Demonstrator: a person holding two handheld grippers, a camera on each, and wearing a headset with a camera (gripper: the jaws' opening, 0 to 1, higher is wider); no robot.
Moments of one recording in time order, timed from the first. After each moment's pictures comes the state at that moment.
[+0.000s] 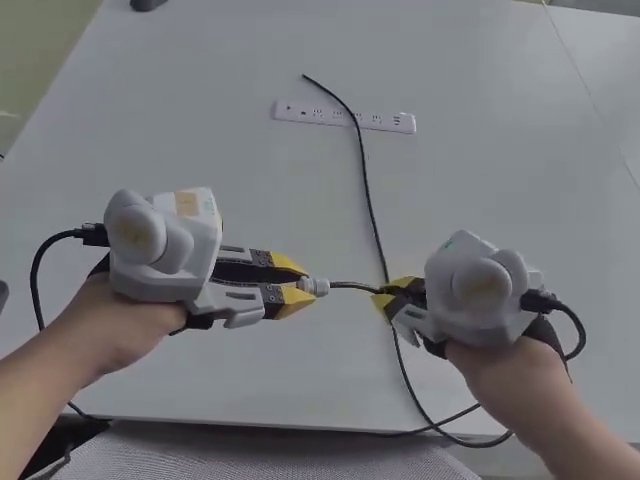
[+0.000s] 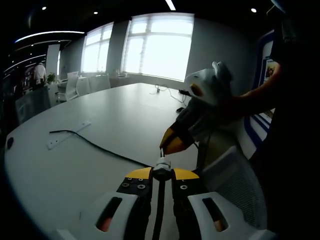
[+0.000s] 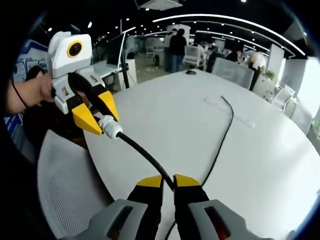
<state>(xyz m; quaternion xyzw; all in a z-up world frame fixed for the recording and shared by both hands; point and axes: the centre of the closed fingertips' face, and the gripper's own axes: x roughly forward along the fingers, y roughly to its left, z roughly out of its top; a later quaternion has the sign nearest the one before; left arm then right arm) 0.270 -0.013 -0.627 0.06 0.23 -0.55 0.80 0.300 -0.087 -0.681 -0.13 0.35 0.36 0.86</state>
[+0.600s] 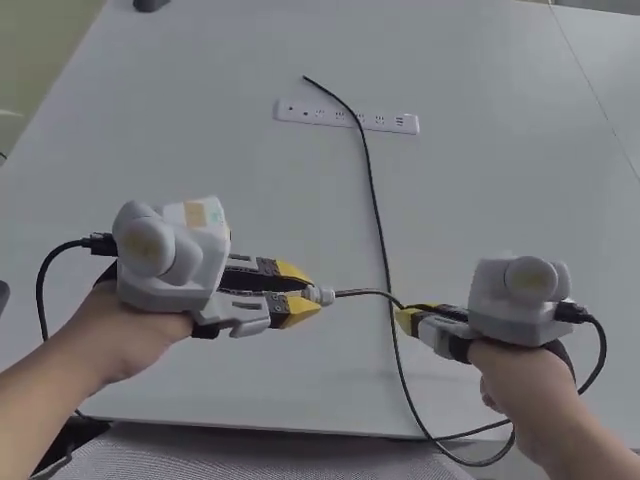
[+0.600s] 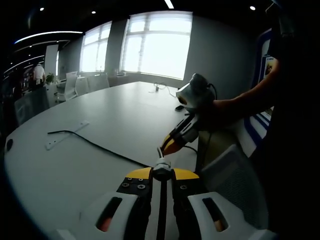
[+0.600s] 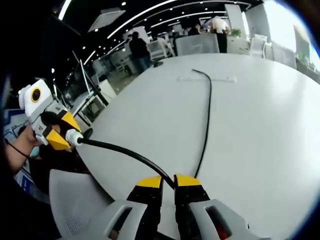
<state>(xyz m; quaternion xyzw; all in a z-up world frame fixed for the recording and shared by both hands) 0.266 -0.022 -0.632 0.07 0.24 -0.55 0.80 0.303 -0.125 -0.721 0.05 0.42 0.28 0.86</state>
